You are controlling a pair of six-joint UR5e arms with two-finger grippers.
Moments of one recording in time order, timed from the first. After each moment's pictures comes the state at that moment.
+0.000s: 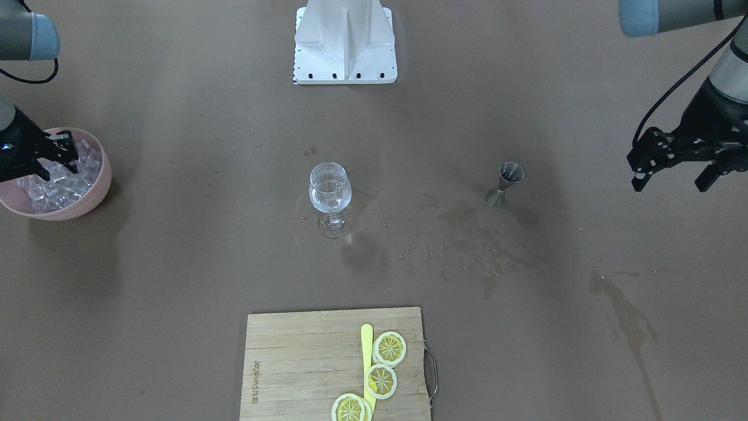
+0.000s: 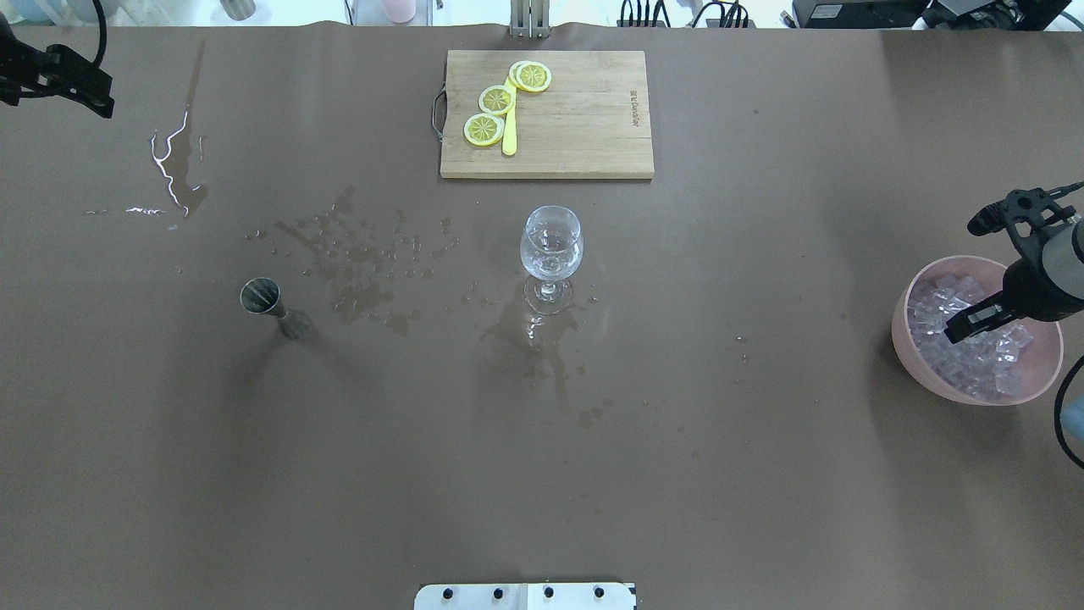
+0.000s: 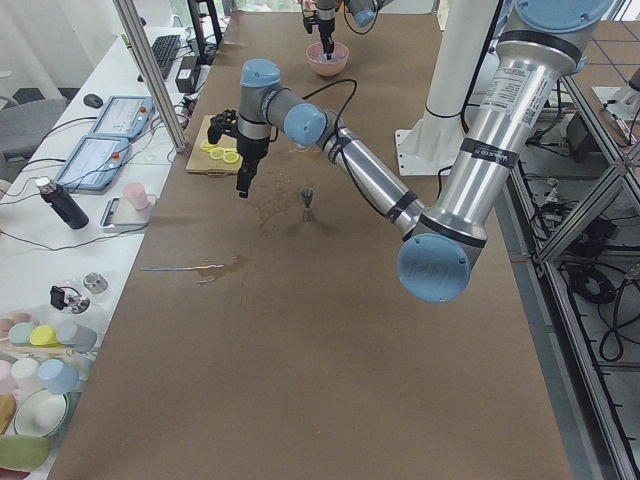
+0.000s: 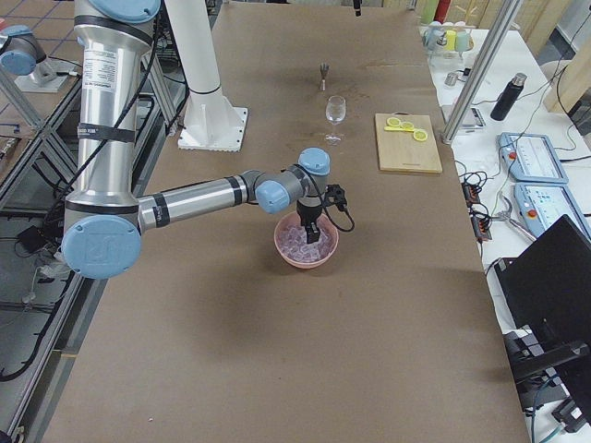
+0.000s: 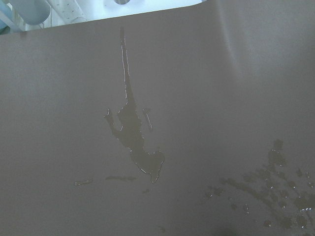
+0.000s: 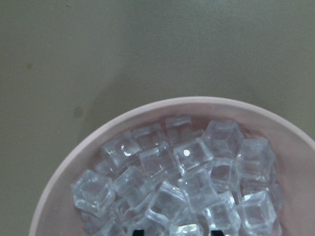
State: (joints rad) left arm -1.18 -1.93 -1.95 -1.41 -2.08 -0.55; right arm 0.96 -1.68 1.88 -1.32 2.16 0.40
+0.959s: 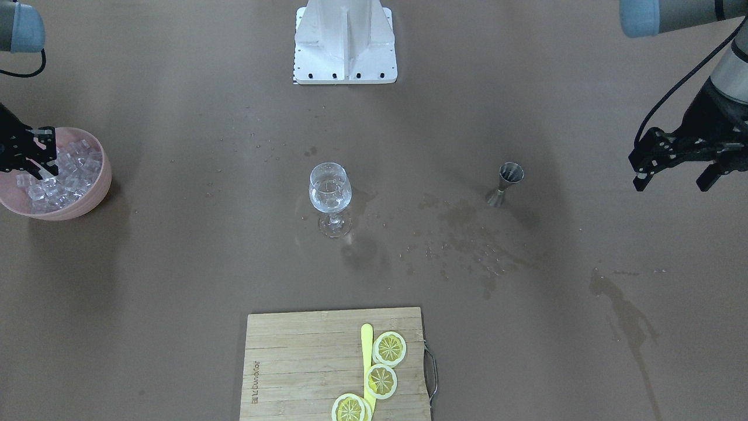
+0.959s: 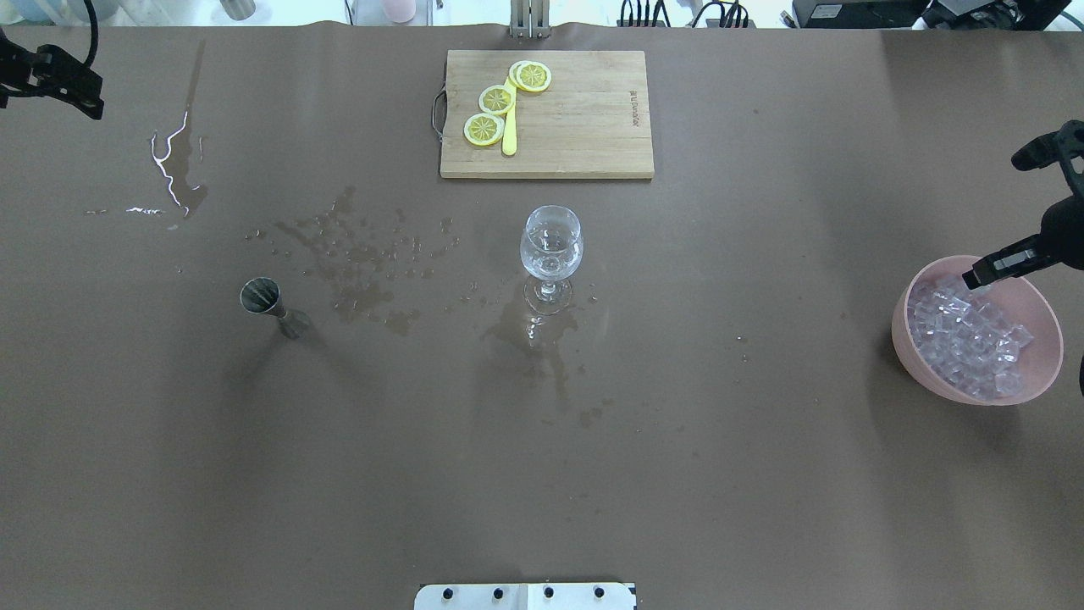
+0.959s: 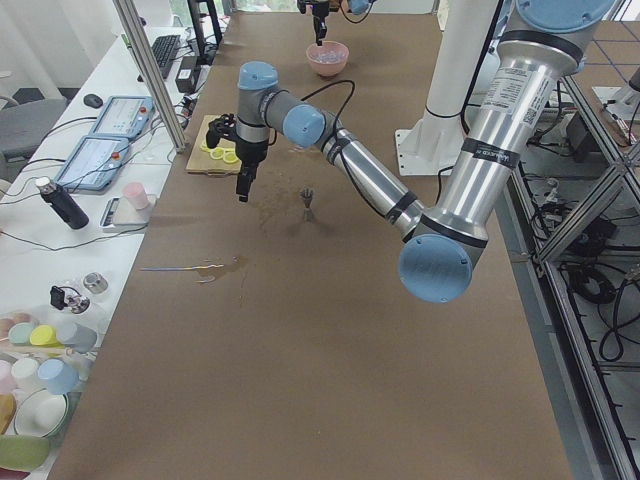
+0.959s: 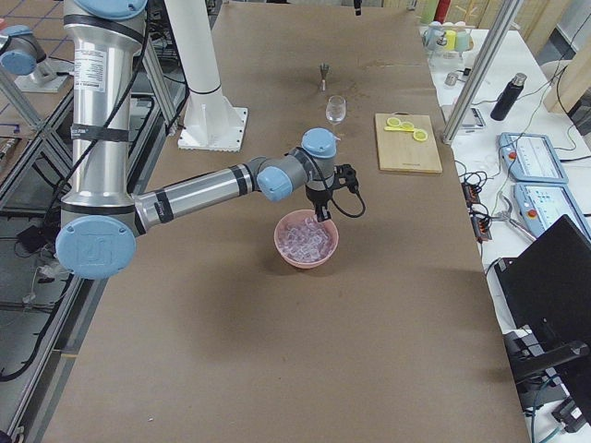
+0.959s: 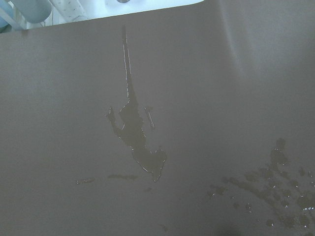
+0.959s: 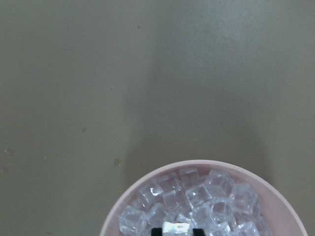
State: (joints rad) left arm -1.21 -1.93 -1.93 -1.35 -2.08 -0.51; right arm 1.11 -1.63 1.97 -1.34 2.26 0.41
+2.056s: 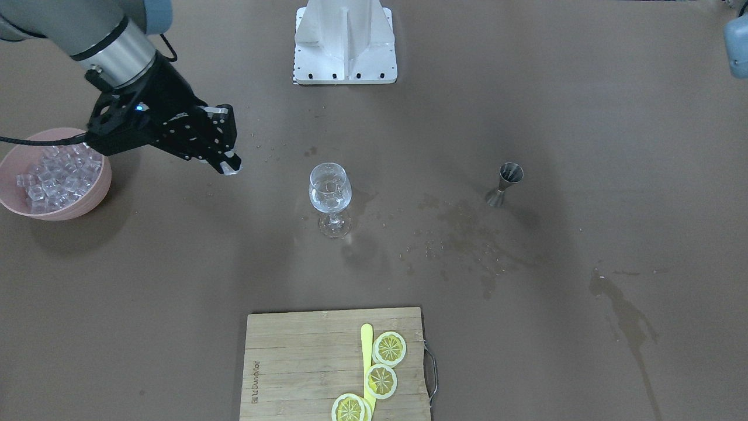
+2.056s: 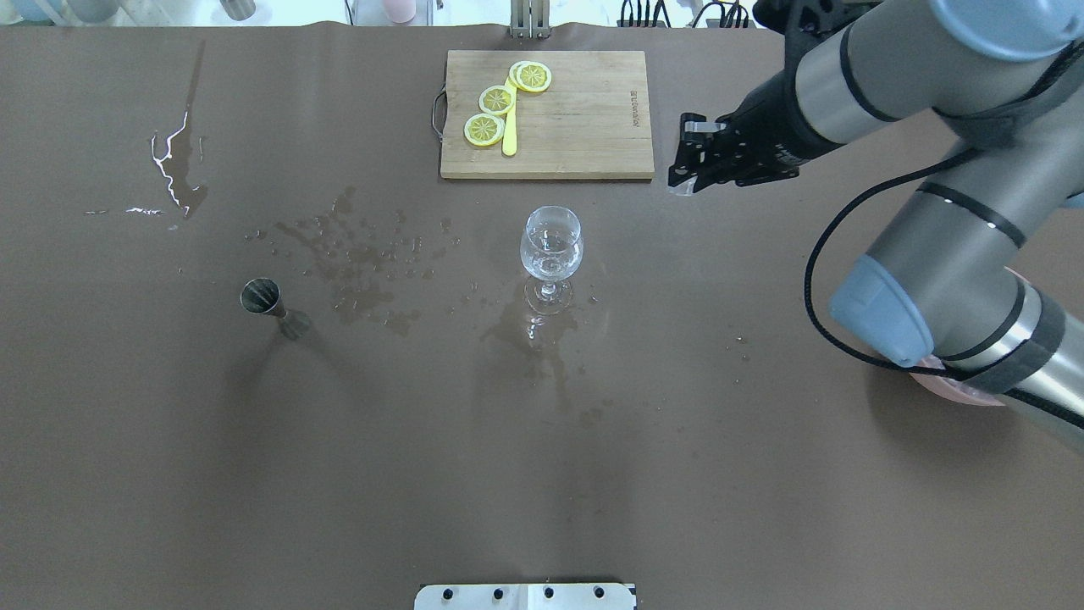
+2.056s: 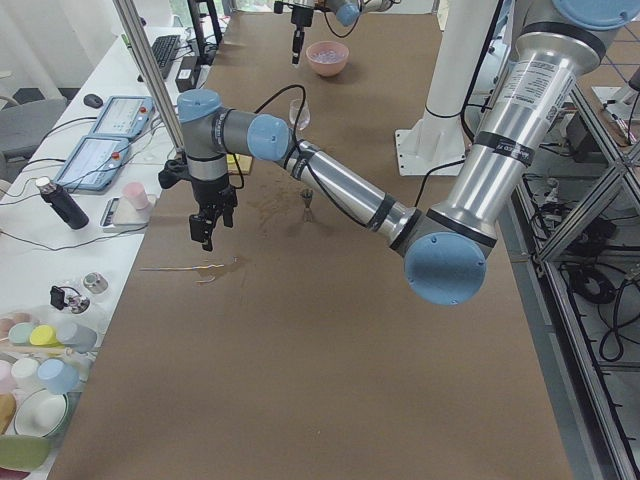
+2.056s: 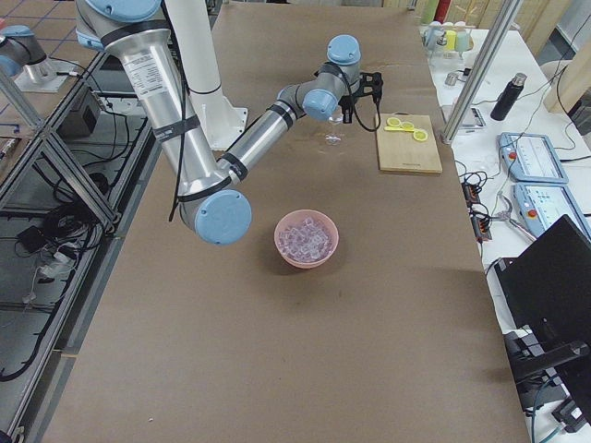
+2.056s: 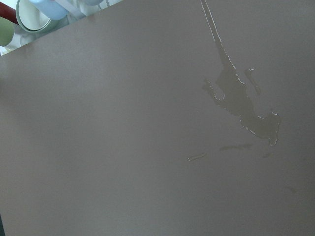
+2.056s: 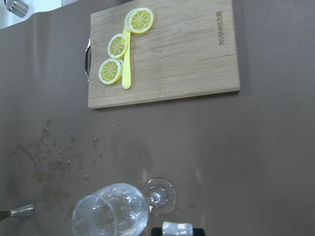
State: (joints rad) left arm -1.41 -1.98 -1.70 -1.19 -2.09 0.05; right arm 0.84 -1.05 1.93 -1.34 2.13 1.25
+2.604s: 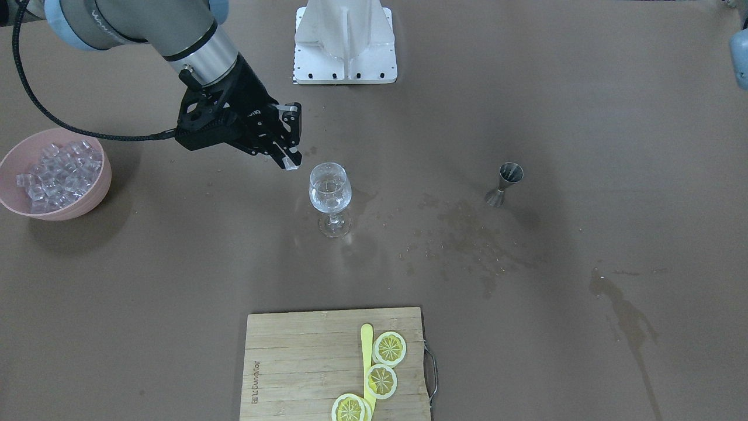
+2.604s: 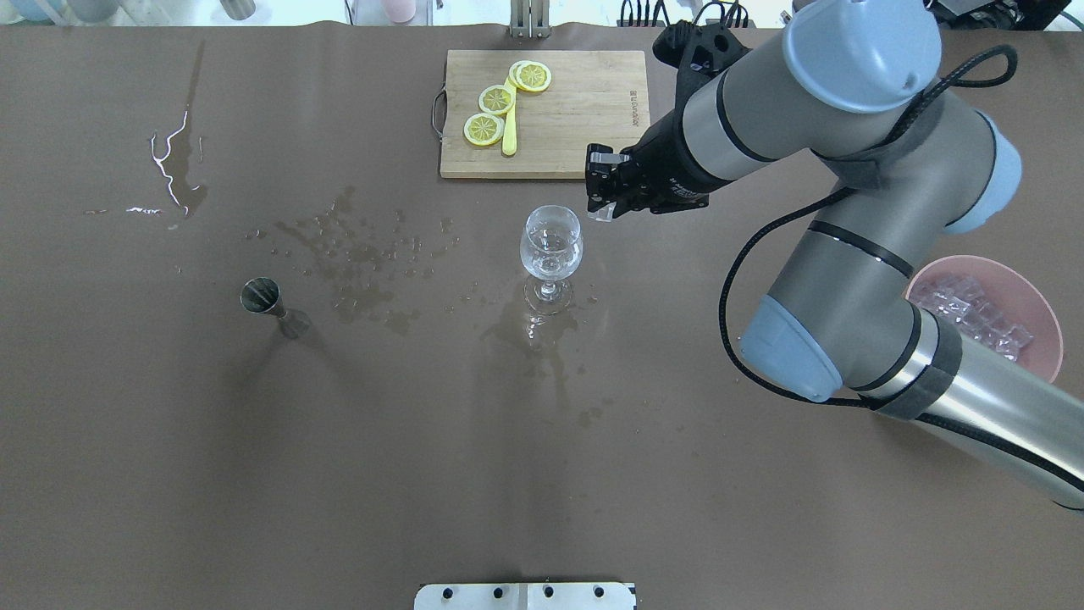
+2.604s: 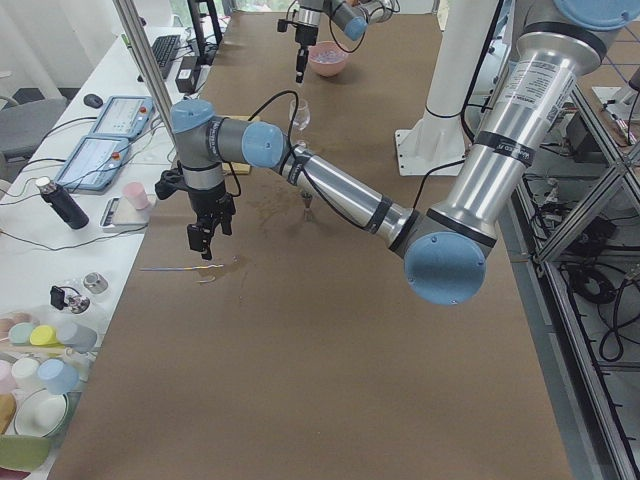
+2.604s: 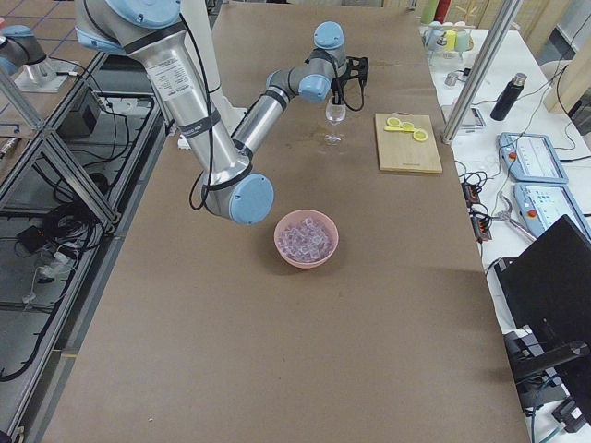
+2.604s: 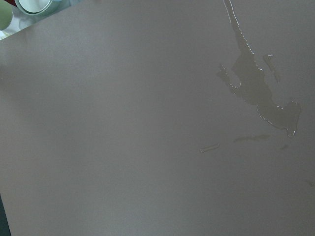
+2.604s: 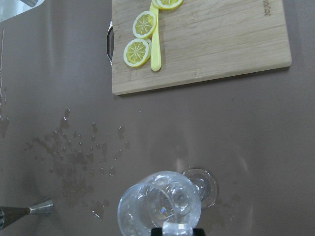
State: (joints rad) left arm -1.41 -1.99 -1.67 -1.19 -2.09 0.05; right arm 0.74 -0.96 1.87 -1.34 2.06 1.31
